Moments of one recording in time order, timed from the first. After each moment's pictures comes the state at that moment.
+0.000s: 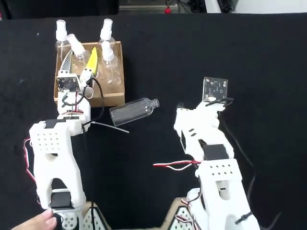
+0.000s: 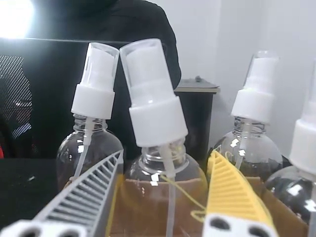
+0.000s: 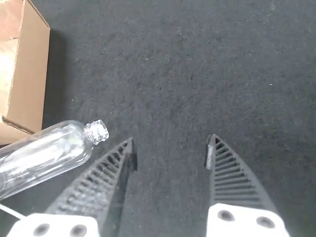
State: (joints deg) left arm -9.1 41.7 28.5 -75.5 -1.8; right arm -5.1 -53.5 73.6 28.2 -10.1
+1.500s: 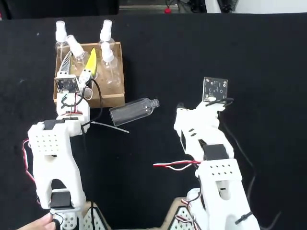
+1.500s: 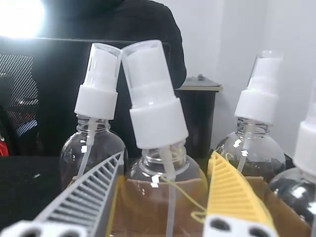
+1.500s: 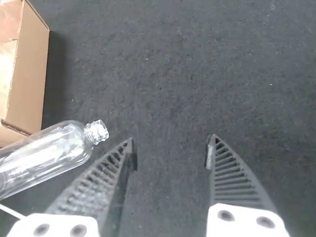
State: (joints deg) left arm -9.1 39.1 31.6 -75.4 -1.8; right arm -5.1 -53.5 73.6 28.2 -10.1
